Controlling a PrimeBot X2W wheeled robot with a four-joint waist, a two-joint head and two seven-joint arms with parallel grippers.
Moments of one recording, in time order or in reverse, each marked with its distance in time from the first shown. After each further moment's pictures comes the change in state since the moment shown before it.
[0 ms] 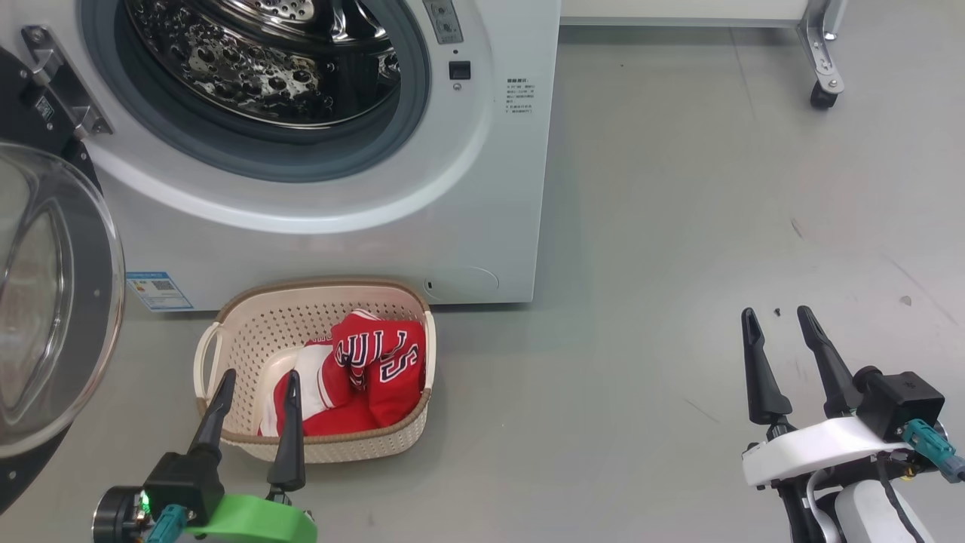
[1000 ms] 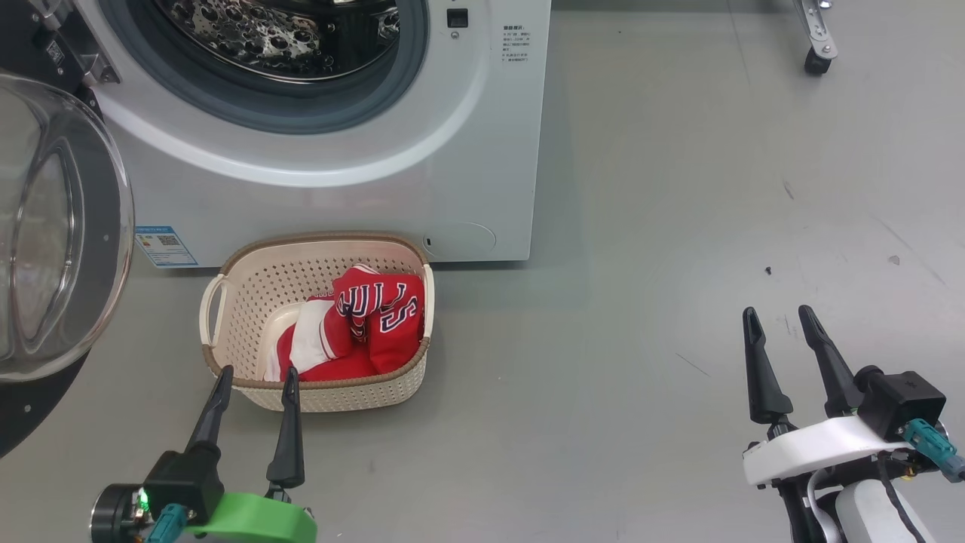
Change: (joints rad) left arm 0.000 0.000 0.002 -0.014 0.007 0.012 0.000; right arm -0.001 0.001 -0.004 0.000 0.000 0.000 0.000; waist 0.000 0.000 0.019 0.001
